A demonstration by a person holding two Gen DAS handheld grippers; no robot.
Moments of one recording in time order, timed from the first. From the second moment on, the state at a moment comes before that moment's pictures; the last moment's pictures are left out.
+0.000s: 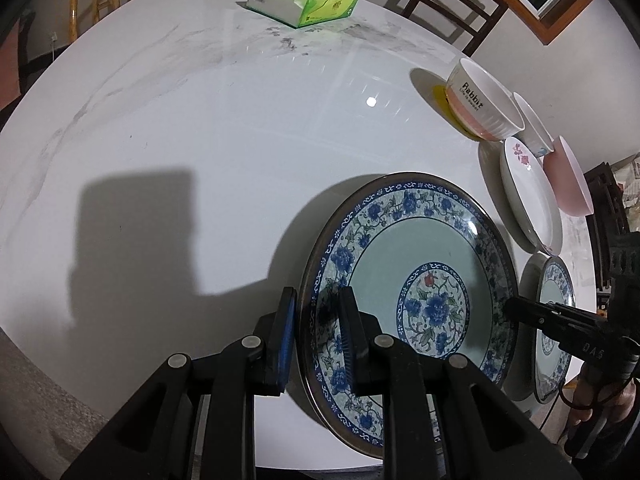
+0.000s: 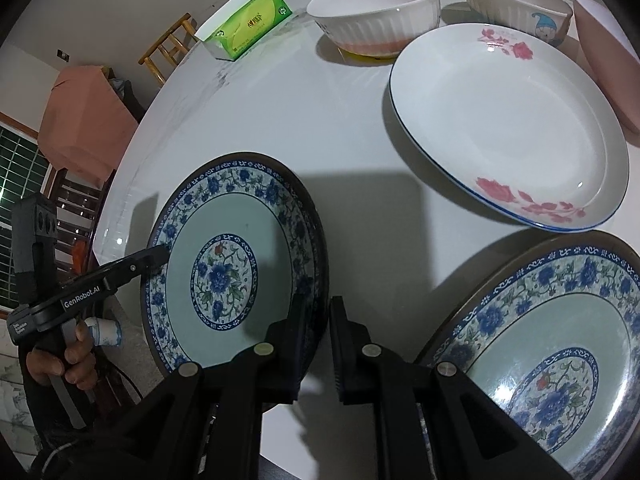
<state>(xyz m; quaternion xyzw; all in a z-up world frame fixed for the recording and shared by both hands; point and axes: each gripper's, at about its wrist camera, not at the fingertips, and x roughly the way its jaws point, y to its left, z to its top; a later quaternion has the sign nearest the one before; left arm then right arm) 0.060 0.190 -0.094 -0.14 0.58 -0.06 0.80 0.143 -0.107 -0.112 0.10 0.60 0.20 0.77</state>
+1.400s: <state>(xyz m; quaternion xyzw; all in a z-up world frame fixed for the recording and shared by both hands) 0.034 0.101 -0.025 -0.08 0.50 -0.05 0.86 0.091 -0.177 -0.044 0.02 0.50 0.12 0.86</state>
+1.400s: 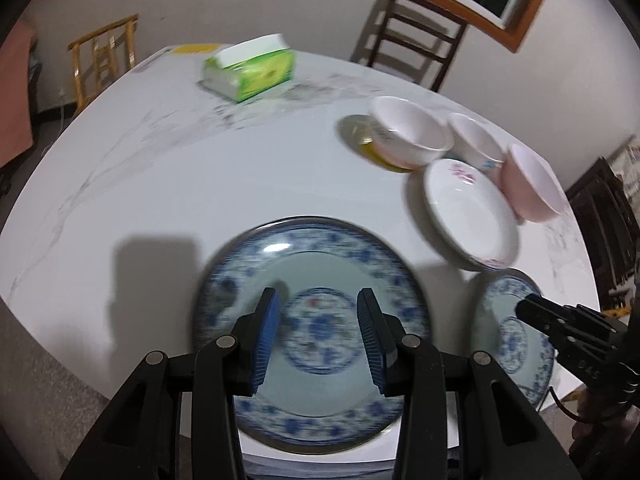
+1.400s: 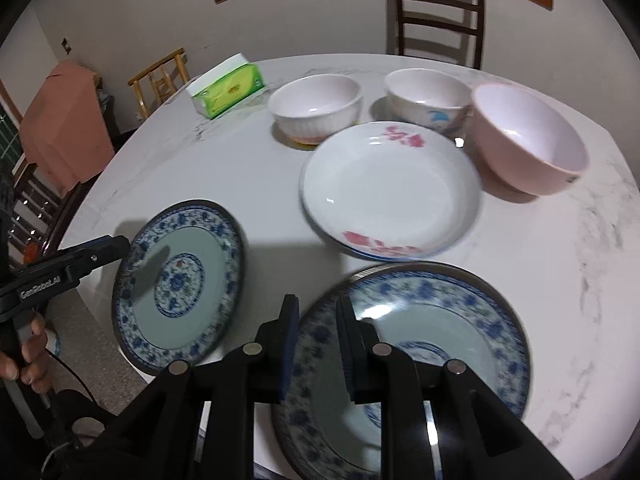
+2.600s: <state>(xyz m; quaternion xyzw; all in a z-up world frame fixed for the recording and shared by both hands) 0.026 -0.029 -0.074 -0.08 0.57 -0.18 0.80 0.031 -0.326 -0.066 0.11 0.52 0.03 0.85</state>
